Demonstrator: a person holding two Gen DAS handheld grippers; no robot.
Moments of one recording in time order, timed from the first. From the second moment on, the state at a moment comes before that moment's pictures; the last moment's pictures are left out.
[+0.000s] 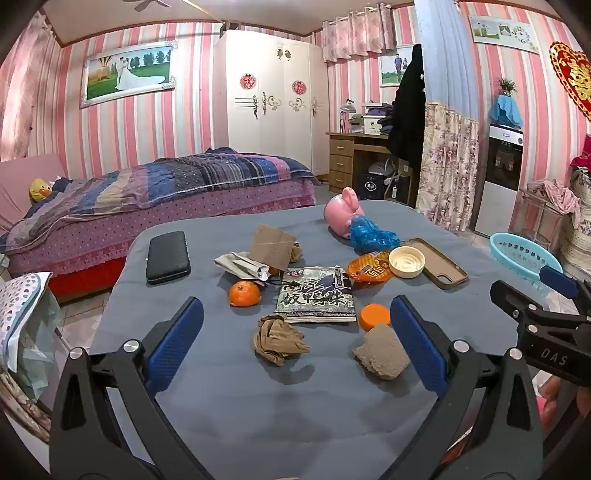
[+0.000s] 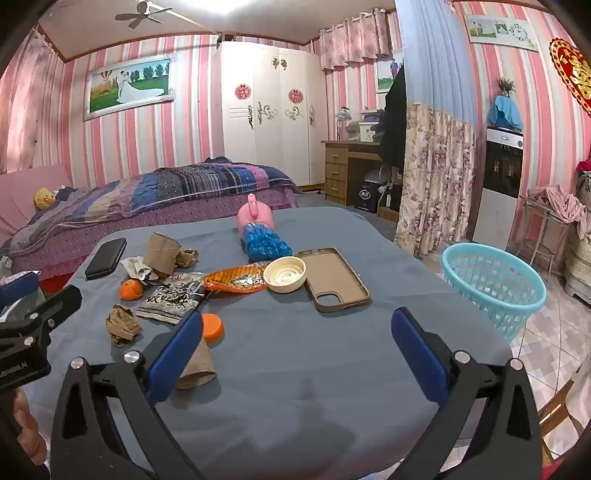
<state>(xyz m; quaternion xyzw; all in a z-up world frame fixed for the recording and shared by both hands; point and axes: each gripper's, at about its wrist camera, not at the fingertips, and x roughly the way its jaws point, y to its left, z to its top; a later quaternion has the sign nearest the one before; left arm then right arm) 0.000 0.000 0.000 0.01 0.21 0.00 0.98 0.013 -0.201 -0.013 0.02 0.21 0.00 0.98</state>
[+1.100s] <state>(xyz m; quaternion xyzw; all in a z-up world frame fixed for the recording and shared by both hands) 0.006 0.003 -0.004 0.01 0.22 0.00 0.98 0.012 -0.202 -0.017 0.02 0.21 0.00 0.98</state>
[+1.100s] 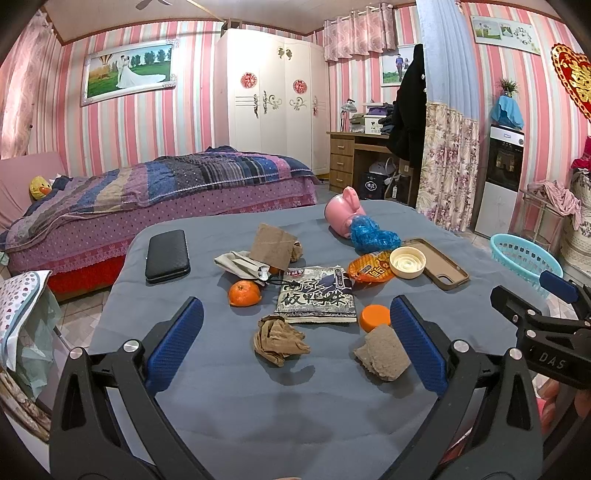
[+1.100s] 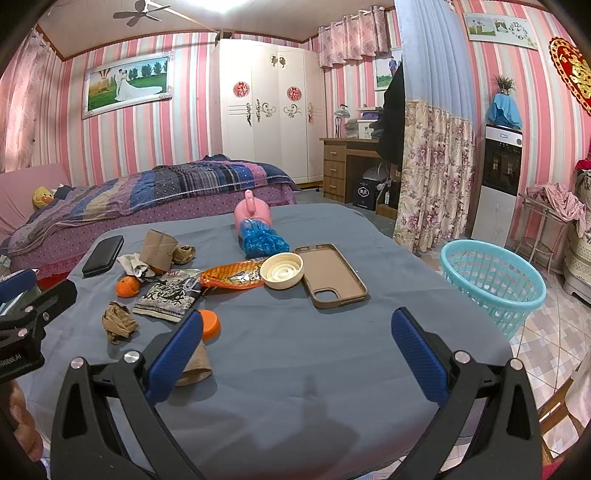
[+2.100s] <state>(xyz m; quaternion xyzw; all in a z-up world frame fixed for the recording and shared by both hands) 0.001 -0.006 -0.001 0.01 0.22 -0.01 0.98 0.014 -0.207 -0.021 0.02 0.22 0.00 0.98</state>
